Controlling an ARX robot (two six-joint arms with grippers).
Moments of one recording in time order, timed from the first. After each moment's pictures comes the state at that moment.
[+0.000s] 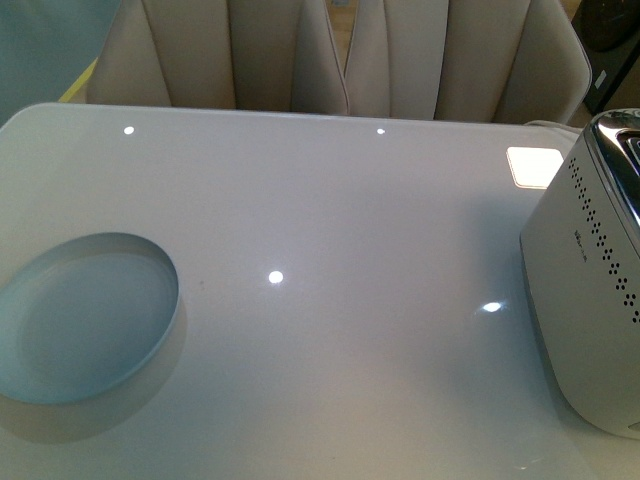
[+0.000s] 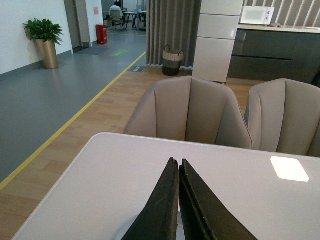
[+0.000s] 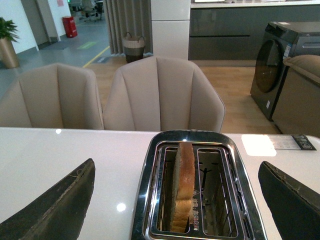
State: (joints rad) left arm 0.00 0.20 0.01 0.20 0.00 -0.01; right arm 0.00 0.01 0.02 0.00 0.00 0.00
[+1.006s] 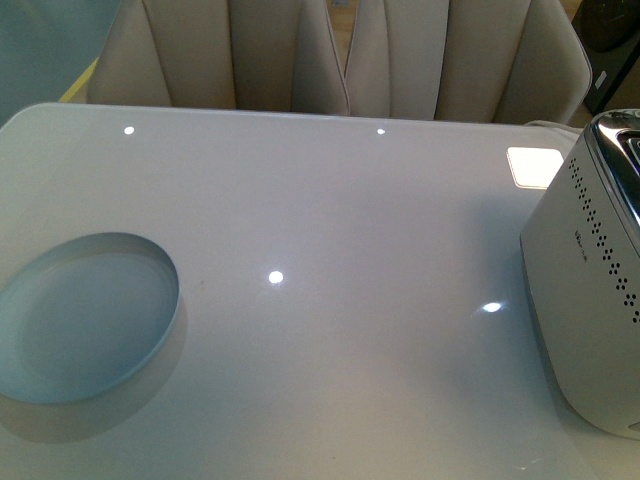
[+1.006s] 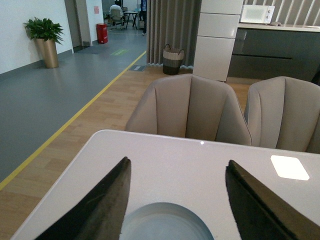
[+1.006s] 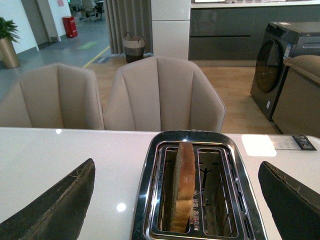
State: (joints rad) left arm 0.00 0.01 0.01 0.00 0.00 -0.01; right arm 0.00 0.01 0.02 0.00 0.00 0.00
